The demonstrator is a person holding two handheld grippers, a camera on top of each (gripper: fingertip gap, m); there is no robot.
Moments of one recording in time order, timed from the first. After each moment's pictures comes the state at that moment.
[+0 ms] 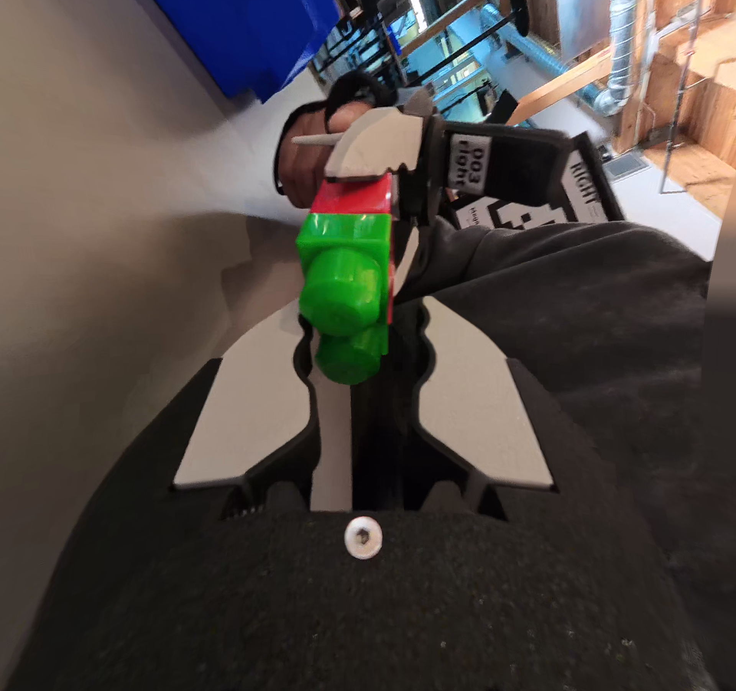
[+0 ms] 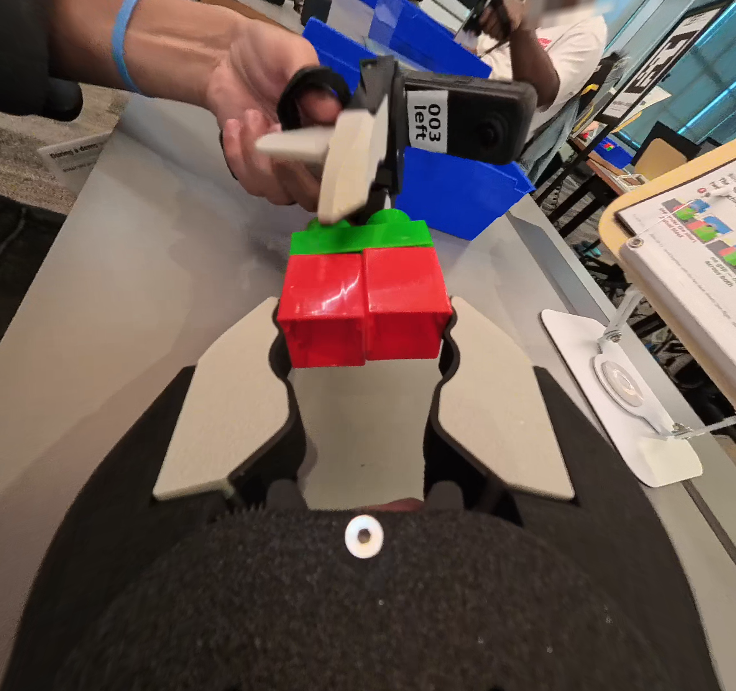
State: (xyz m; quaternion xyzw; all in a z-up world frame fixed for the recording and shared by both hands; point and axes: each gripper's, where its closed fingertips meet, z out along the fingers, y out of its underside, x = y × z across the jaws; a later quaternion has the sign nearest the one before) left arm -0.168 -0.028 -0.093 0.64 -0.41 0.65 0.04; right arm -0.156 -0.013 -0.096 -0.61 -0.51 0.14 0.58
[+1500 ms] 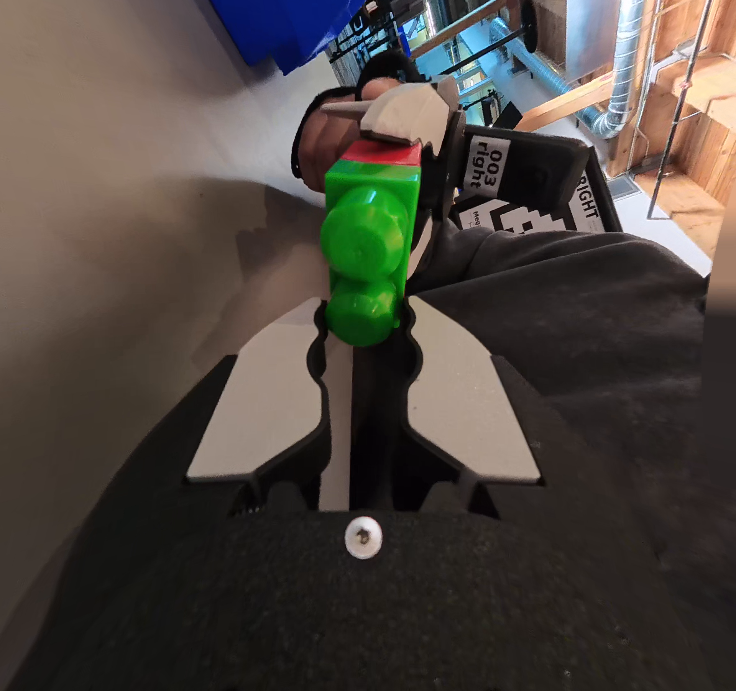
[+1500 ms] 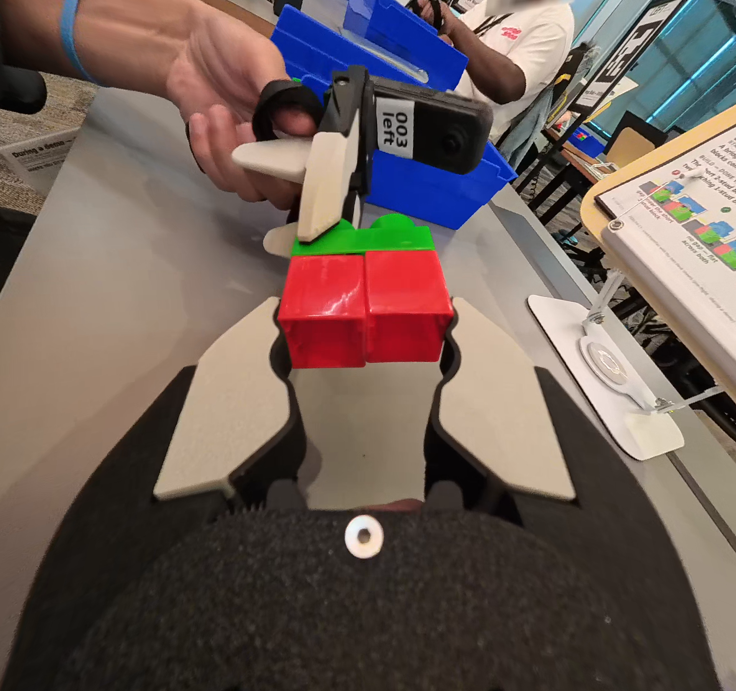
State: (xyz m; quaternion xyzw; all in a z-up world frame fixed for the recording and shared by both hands) left arm -0.174 -0.030 -0.108 0.65 -0.38 0.65 0.06; right arm -0.151 -0.011 -0.100 -0.62 -0.49 0.12 0.59
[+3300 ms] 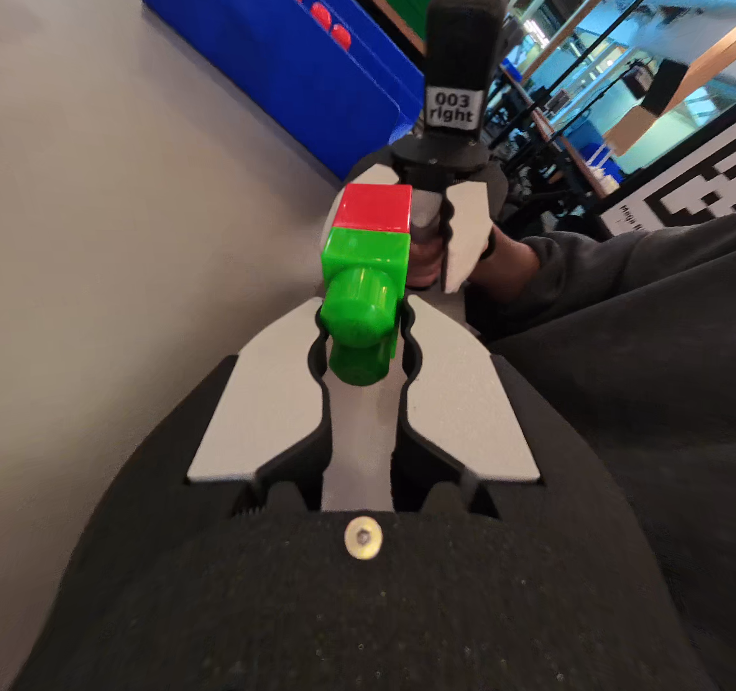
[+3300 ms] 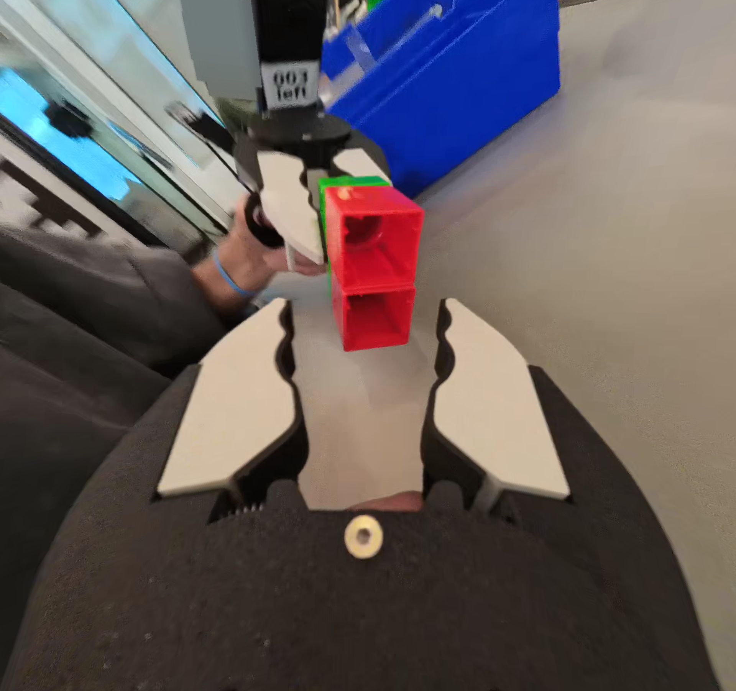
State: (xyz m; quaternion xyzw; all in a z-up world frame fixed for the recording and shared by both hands) left arm -0.170 0.014 -0.098 0.66 -0.46 0.57 -0.17; right arm -0.150 0.004 -0.103 -0.74 -0.21 0.49 0.41
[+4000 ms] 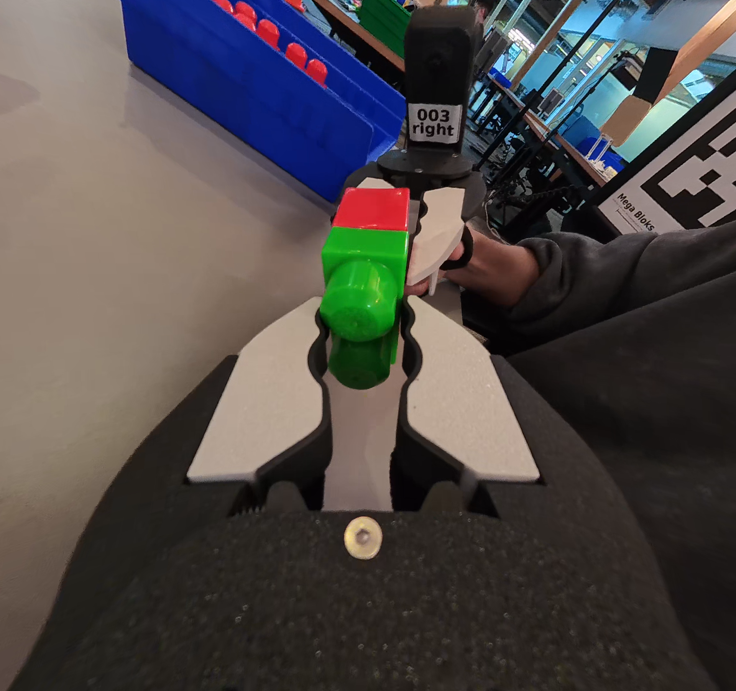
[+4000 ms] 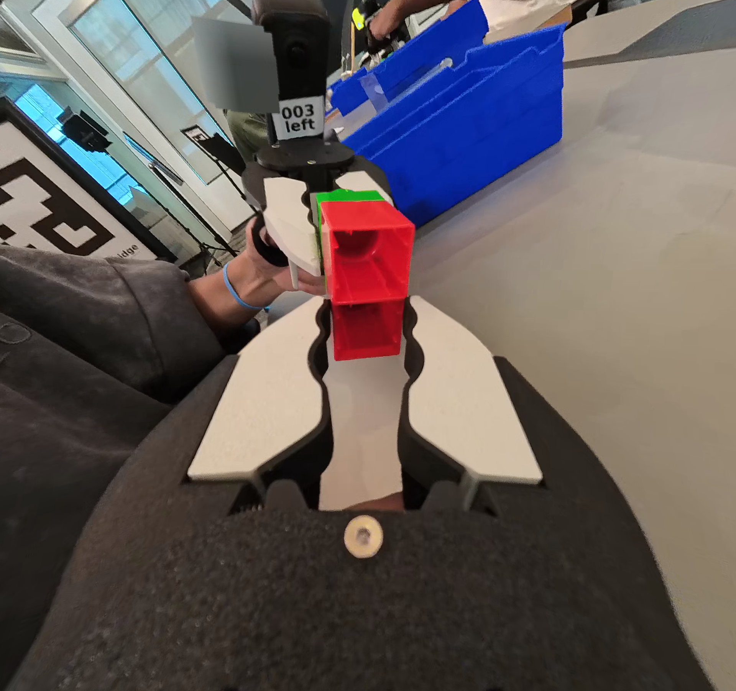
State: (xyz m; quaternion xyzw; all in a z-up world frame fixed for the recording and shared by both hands) left arm -0.169 0.004 -0.086 0.63 -0.48 0.57 -0.22; right arm -0.150 -0.003 -0.089 -0.71 -0.22 0.49 0.45
